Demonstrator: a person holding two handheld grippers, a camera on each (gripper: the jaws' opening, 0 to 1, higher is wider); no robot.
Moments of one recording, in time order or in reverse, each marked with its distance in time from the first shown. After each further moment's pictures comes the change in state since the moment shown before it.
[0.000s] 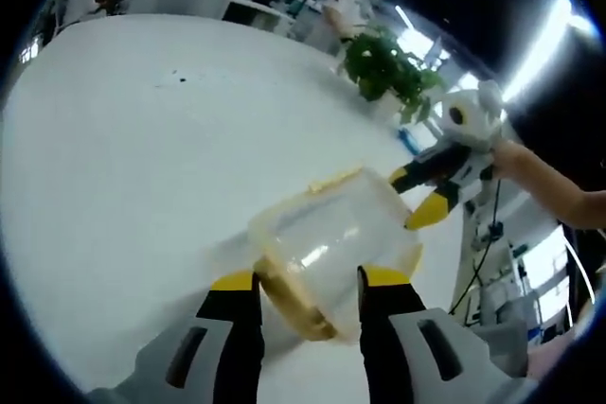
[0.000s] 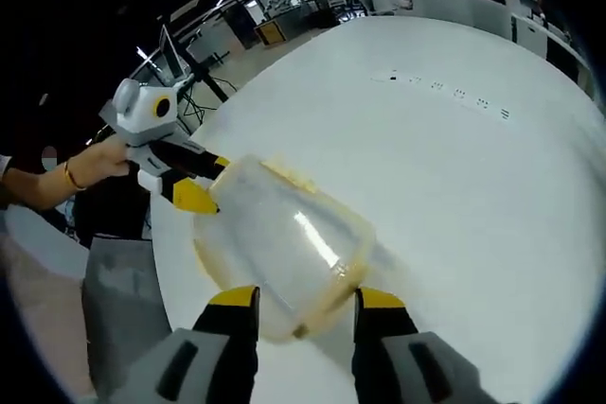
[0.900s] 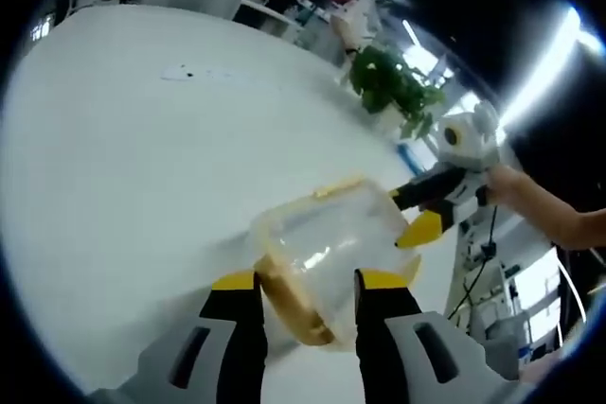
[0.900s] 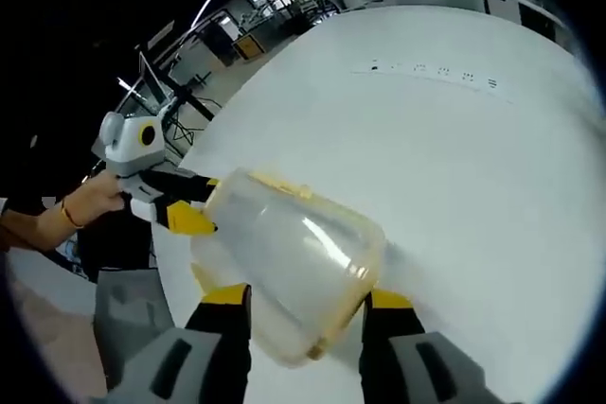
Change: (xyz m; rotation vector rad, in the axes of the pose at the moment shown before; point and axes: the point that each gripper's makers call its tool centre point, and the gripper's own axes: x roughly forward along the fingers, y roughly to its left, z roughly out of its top) left arm 0.003 -0.004 -0.002 -0.080 -0.076 -0.003; right arm 0.012 0.005 0.000 0.154 -0.049 0.007
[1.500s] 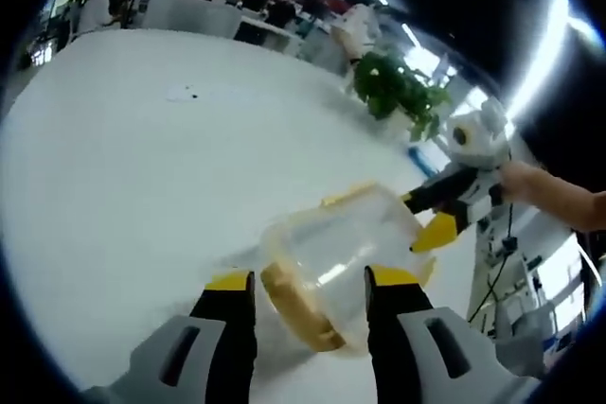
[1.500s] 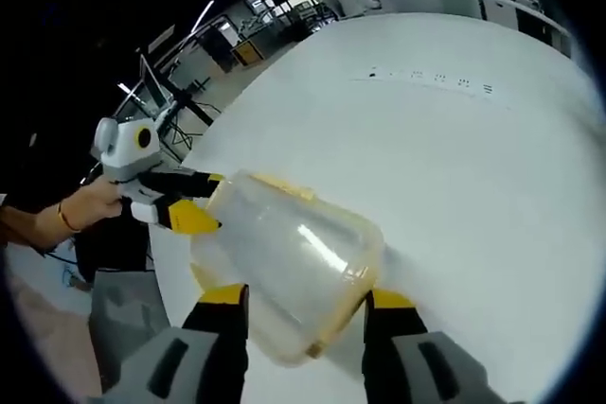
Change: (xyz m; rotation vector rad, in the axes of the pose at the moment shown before) left arm -0.002 0.011 0.010 0.138 -0.033 0.113; right arm -0.001 0.000 0.000 -0.029 -0.037 -0.008
